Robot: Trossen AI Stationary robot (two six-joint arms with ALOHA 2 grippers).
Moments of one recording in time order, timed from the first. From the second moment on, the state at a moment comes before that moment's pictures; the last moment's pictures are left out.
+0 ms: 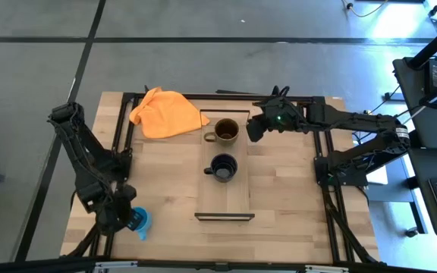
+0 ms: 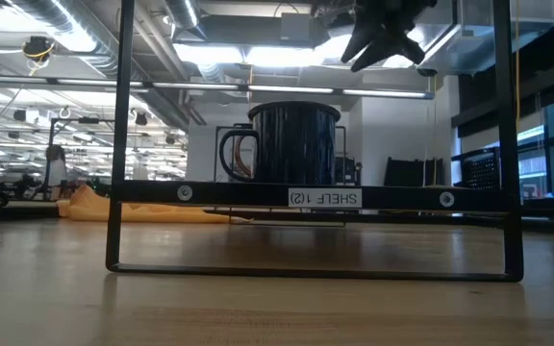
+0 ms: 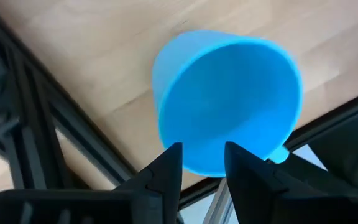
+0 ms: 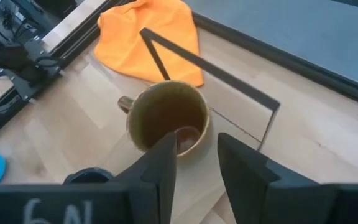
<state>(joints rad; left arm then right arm) -1.08 1.21 0.87 -0.93 -0.04 -2.19 -0.15 1.32 1.27 -0.69 0.30 0.64</state>
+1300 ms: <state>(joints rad) -1.04 1.37 0.87 -0.98 -0.15 -1.98 -0.26 1.32 1.27 -0.65 0.21 0.60</state>
